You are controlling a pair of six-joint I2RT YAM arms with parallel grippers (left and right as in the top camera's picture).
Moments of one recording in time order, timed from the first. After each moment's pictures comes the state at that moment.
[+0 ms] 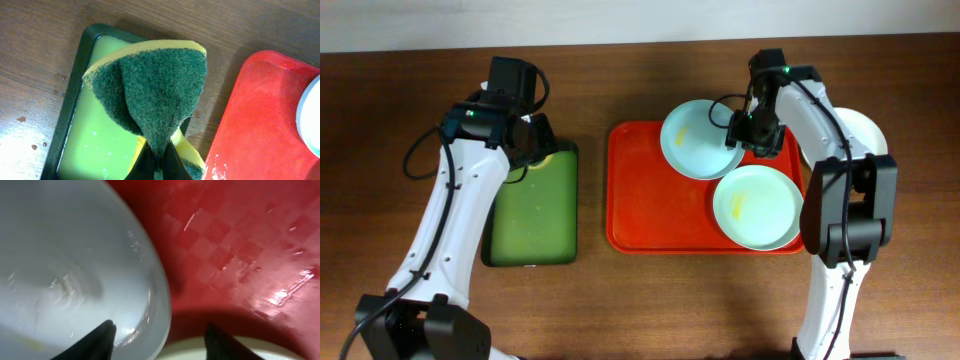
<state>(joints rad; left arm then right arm) -0.16 1.68 1.58 -1.08 -0.12 -0.48 0.07 2.24 1.81 -1.07 -0.11 0.38</state>
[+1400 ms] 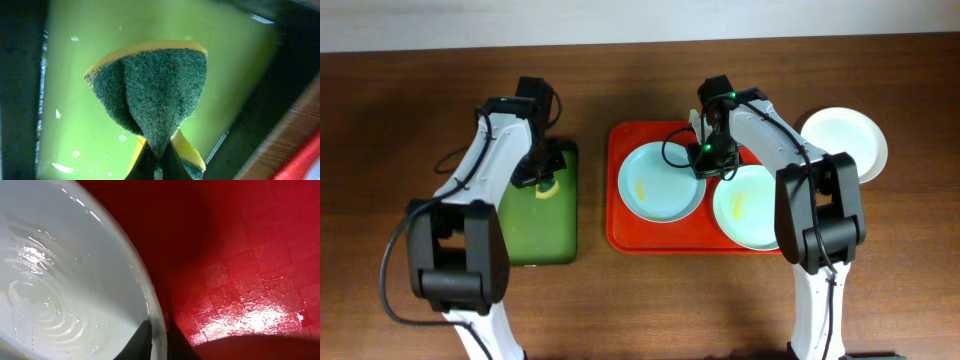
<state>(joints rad) -0.12 2.02 1.58 -1.10 -0.08 -0.48 0.25 2.24 1.71 -1.03 -0.20 0.00</state>
